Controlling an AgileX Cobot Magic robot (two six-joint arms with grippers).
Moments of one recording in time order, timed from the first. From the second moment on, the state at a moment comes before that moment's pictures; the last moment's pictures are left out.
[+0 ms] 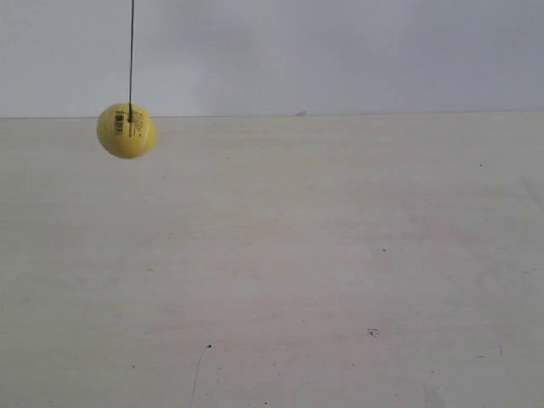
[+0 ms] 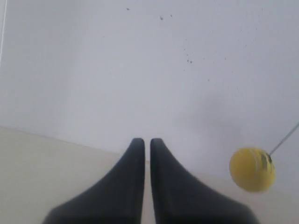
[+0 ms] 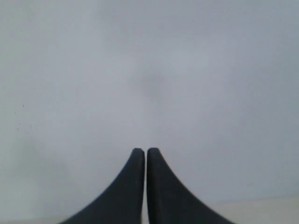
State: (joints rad) left arm 0.09 0.00 0.00 -0.11 -0.06 -0.15; right arm 0.05 0.00 0.00 -0.07 -0.25 0.22
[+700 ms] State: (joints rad) left arm 0.09 0.07 -0.08 0.38 -0.40 -0.58; right arm 0.05 0.09 -0.05 -0.55 -0.60 0.68
